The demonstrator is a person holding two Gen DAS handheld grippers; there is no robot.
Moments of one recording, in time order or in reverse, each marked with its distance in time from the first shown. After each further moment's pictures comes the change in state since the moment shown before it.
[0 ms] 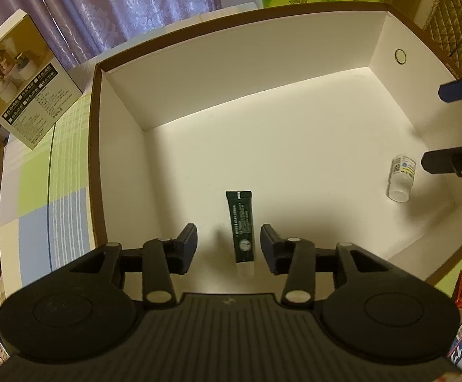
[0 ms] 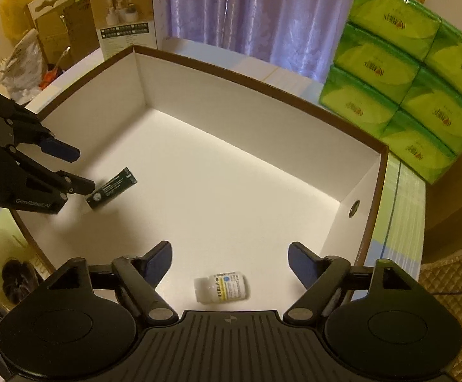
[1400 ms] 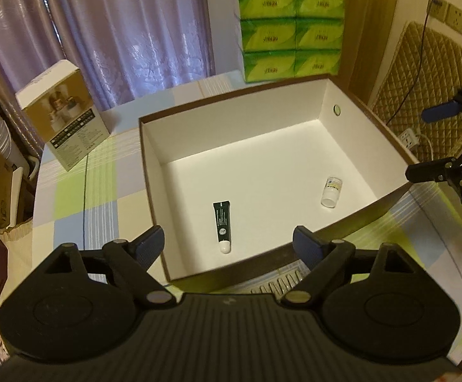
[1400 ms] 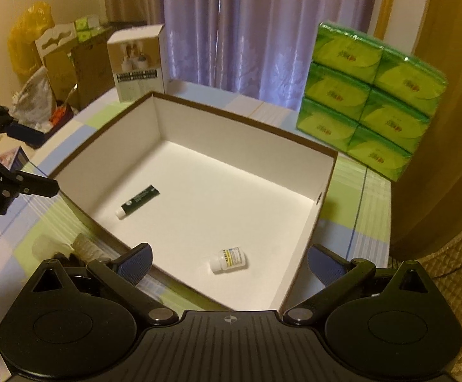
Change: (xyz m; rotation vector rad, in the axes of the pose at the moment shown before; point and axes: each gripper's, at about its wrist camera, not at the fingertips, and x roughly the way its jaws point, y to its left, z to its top) left arm -0.142 0.000 -0.051 -0.030 -0.213 -0.045; right arm -0.111 0.013 -0.044 0.069 -0.156 -0.002
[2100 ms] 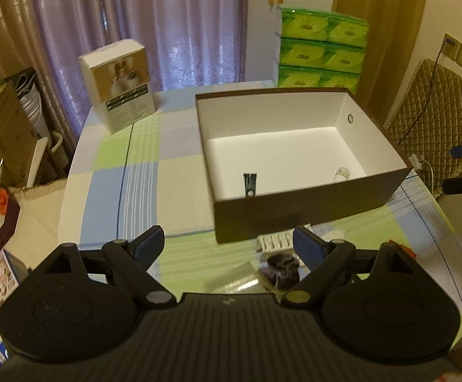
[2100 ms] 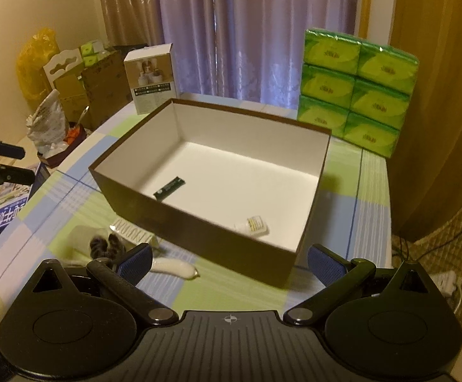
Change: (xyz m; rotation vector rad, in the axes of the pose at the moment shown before) left arm -0.073 0.035 -0.085 -0.155 -0.072 0.036; right arm -0.058 0.022 -0.060 0.091 -0.053 0.035
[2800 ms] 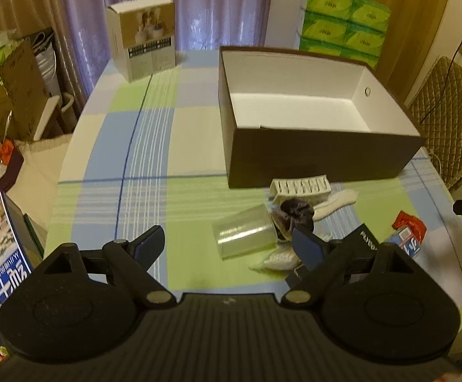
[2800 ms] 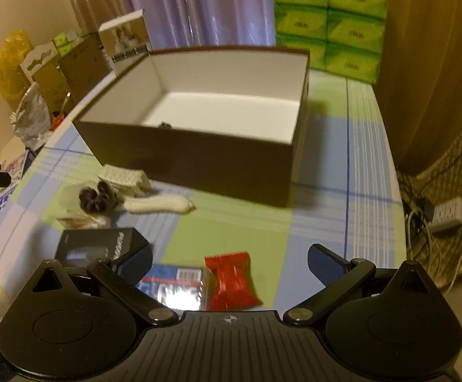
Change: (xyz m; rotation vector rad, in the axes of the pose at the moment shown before) left arm 0.008 0.016 -0.065 -0.096 0.071 0.015; right arm 0.016 -0.012 -0.072 0.143 0.115 -0.021
